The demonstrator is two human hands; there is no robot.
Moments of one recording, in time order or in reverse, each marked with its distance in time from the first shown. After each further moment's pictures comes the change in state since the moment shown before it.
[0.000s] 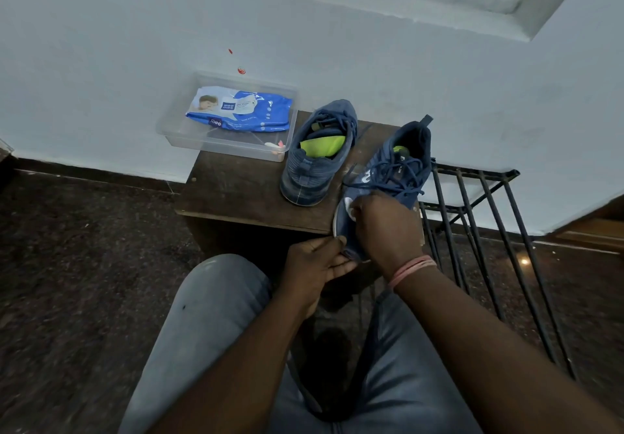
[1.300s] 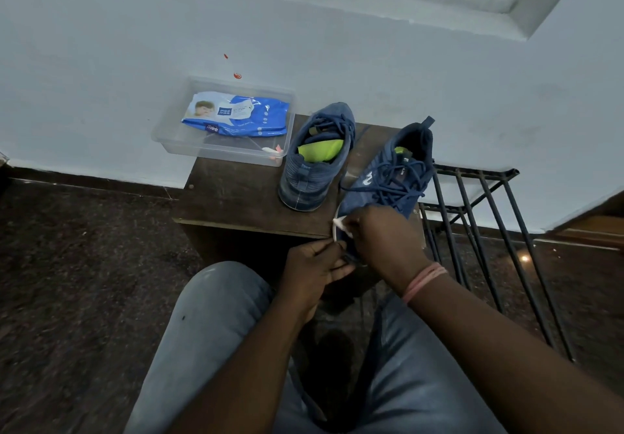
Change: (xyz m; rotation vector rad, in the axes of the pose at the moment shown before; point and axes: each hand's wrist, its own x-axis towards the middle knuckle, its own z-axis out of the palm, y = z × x) left_hand 0.003 0.004 -0.002 0.056 -0.027 0.011; right_hand -0.001 0.003 -0.007 0.079 -0.181 -0.106
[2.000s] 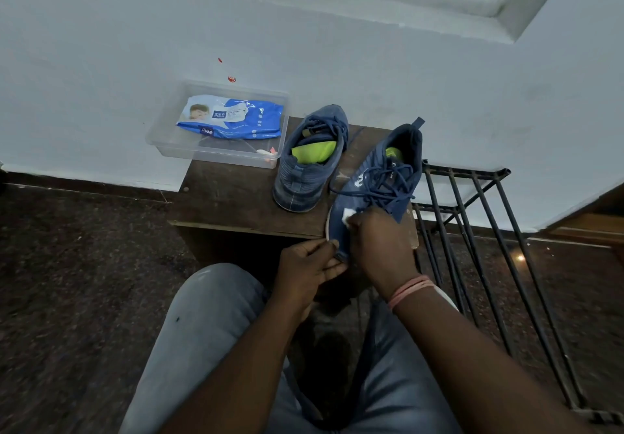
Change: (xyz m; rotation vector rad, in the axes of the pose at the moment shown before) left_hand -0.001 0.001 0.001 -0.003 0.074 -0.009; right_hand -0.010 0.001 0.018 -0.046 0.157 0.102
